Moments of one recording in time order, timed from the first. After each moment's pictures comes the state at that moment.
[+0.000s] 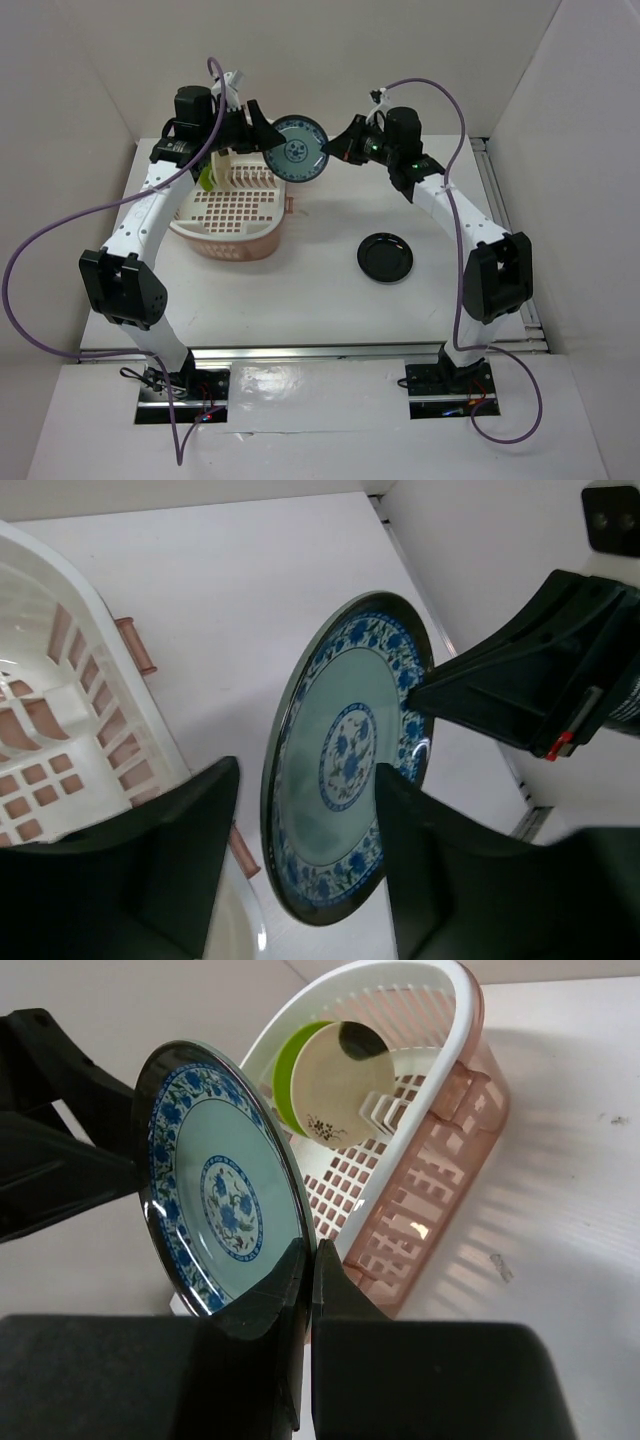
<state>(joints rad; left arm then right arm) -0.18 1.70 1.75 -0.39 0.55 -0.41 0.35 1.72 1.51 0.03 -0.47 0.64</state>
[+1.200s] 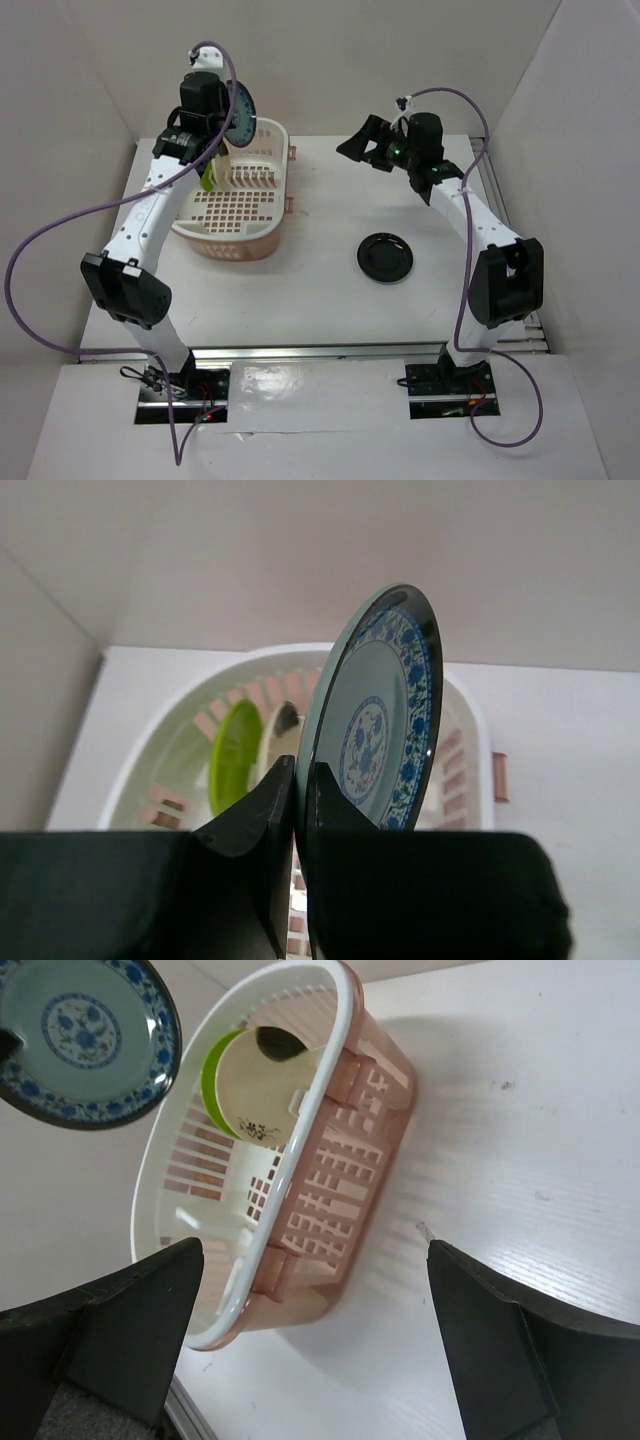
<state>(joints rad) -0.25 1.72 1.91 -0.46 -0.36 -0.10 0.24 1.67 1.42 -0.01 -0.47 0.63</state>
